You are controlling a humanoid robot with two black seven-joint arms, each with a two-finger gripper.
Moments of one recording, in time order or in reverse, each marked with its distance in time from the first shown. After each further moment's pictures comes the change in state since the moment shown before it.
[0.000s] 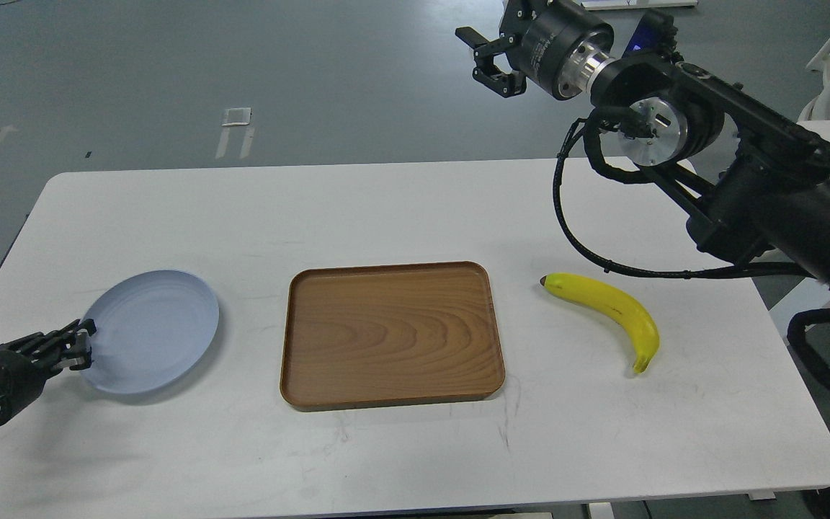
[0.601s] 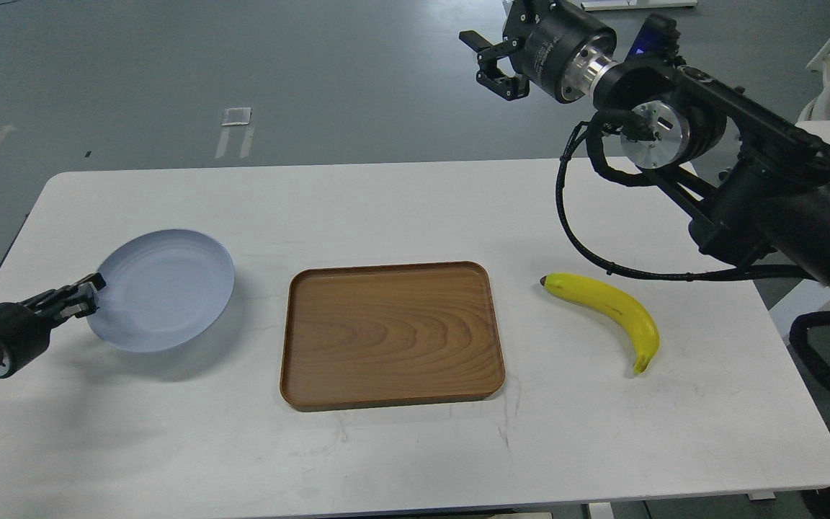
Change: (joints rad) left arm -0.133 0.039 -0.034 -0.078 -0.229 -0.184 -0.062; right arm -0.006 -0.008 0.000 0.001 -0.001 0.000 0.000
